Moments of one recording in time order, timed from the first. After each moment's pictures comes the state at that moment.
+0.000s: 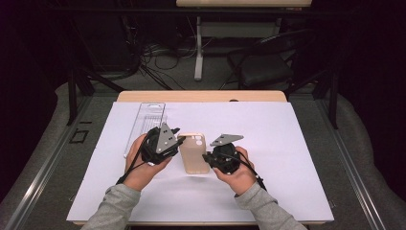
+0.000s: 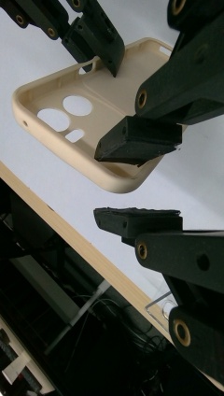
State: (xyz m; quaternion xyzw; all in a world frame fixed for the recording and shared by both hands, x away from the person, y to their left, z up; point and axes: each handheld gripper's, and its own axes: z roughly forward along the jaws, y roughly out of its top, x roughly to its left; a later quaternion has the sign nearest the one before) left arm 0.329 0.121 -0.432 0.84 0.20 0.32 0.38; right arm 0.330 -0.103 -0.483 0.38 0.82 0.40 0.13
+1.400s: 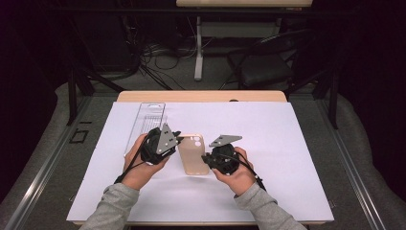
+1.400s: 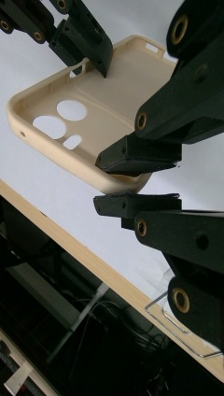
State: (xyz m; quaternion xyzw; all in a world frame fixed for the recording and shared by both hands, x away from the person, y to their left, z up) left arm 0.331 0.123 -0.432 0.86 0.18 0.32 0.36; right arm 0.329 -0.101 -0.485 0.37 0.83 0.40 0.13
